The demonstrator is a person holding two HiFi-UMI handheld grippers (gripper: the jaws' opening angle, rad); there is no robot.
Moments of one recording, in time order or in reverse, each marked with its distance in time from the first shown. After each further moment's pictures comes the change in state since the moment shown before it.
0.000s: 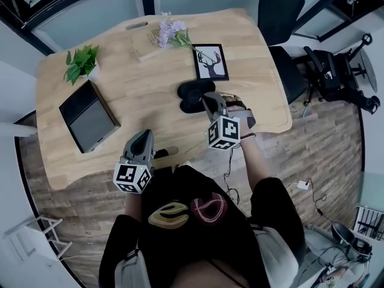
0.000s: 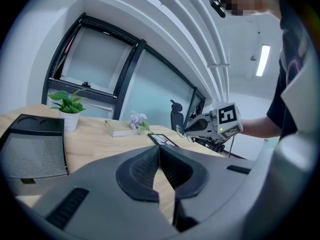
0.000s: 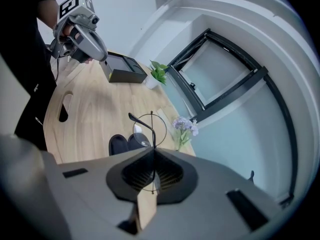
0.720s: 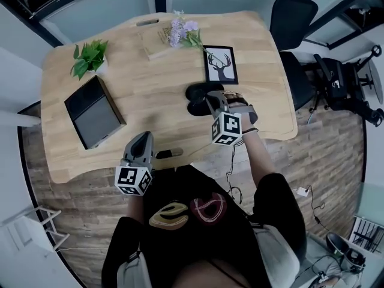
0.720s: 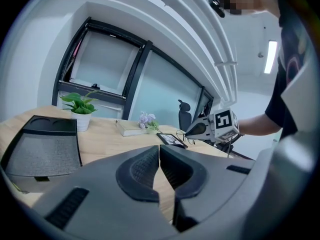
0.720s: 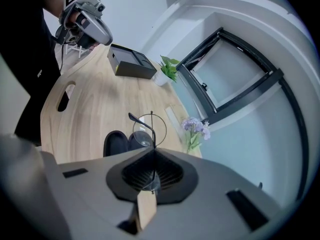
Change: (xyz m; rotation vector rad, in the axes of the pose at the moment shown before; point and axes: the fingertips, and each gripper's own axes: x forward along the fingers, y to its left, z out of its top) left arm -0.011 0.023 -0.001 -0.016 -0.005 0.095; right arm 0.043 0.008 -0.002 -0.093 -0.007 0.093
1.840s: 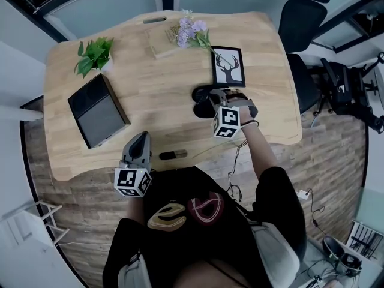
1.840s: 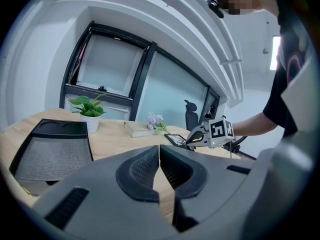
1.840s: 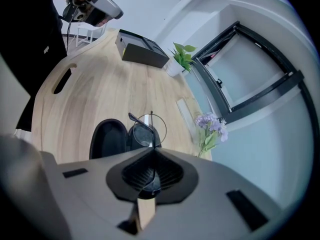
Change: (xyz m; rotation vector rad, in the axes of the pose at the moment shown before) left arm -0.006 0.027 0.006 0.000 -0.002 0.073; right arm 0.056 0.012 -0.011 -0.101 0.046 0.103
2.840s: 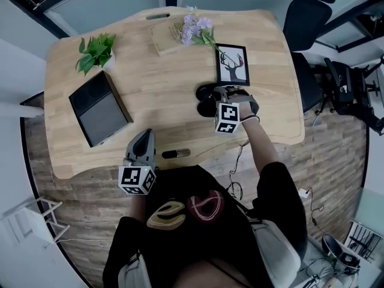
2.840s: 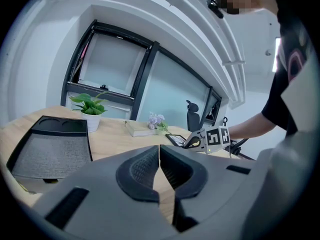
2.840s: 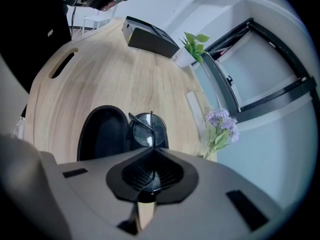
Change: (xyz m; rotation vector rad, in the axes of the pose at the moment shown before) left arm 0.008 0.004 -0.001 -0.027 0.000 0.011; right arm 0.032 0.010 -0.011 -0.085 0.068 0.048
